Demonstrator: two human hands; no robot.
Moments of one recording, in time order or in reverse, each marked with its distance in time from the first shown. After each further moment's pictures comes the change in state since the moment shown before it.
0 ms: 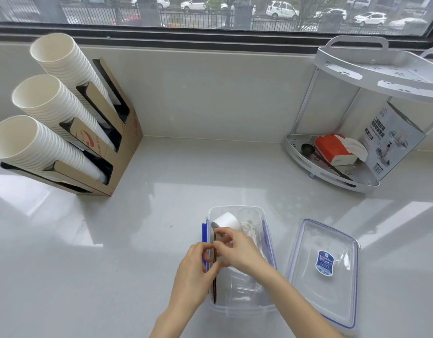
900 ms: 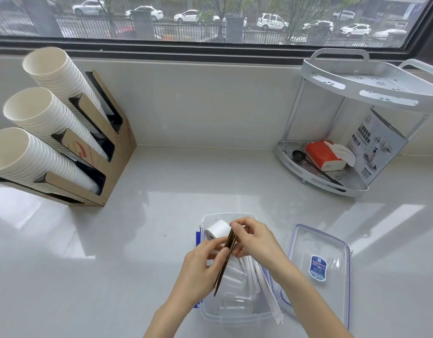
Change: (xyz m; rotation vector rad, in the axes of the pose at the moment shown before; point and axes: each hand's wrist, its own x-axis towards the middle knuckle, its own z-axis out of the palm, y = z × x) left_hand 0.008 0.039 -0.010 -0.129 -0.125 0.171; right_hand -0.014 -0.014 -0.043 0.258 0.153 -0.029
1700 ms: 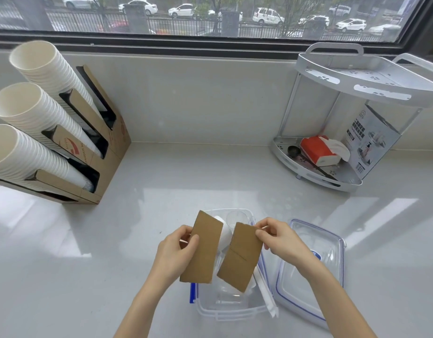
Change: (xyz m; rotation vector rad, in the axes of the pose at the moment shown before) left_hand 0.011 -0.006 -0.030 -0.022 0.063 -0.249; right_hand -0.004 0.019 -0.053 -0.303 0.007 0.051
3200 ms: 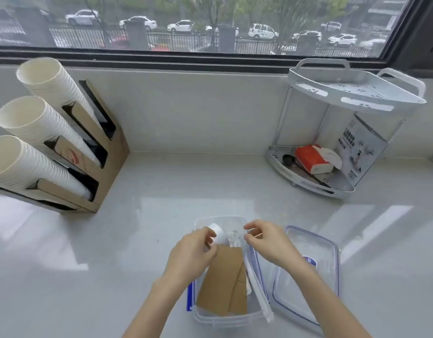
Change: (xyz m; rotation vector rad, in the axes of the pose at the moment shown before) left_hand 0.010 0.015 0.025 0.429 -0.097 0.181; right_hand -0.001 -0.015 0.008 -0.234 0.069 -0.030
